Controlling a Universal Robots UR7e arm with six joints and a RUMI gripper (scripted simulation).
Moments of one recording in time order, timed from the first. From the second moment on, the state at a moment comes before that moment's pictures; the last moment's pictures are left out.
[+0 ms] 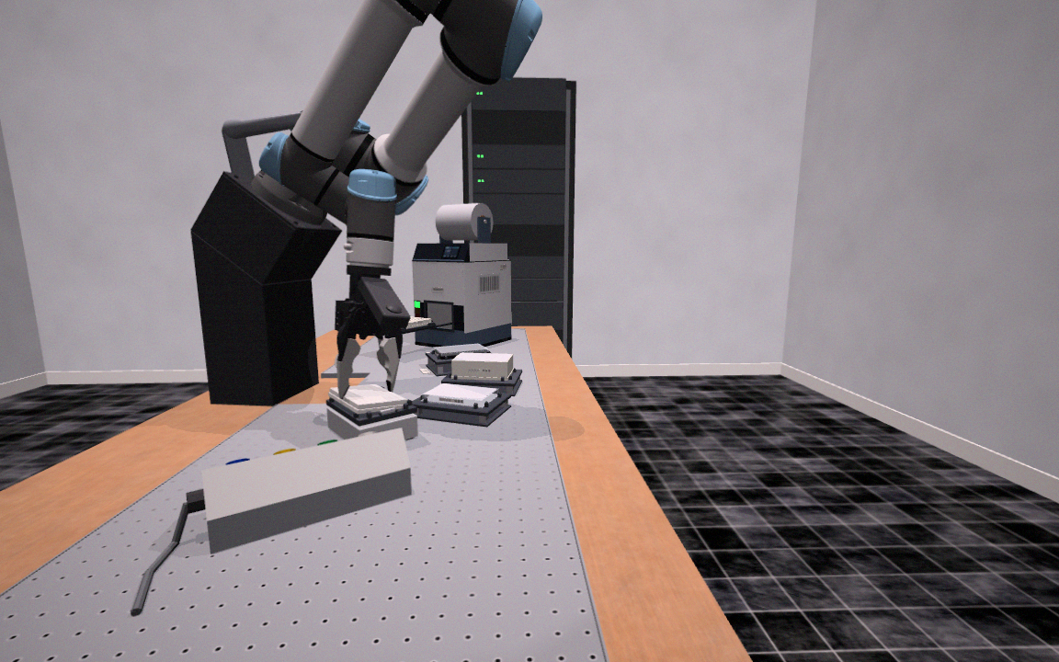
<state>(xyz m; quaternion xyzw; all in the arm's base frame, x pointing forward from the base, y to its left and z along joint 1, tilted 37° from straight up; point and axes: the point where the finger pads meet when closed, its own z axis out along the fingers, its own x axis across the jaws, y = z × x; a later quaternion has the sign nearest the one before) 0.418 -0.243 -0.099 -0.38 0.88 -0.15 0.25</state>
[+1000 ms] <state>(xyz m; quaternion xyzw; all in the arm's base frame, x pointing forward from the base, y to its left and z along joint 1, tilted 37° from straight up) 0.413 -0.243 -0.093 -0.38 0.88 -0.15 0.25</state>
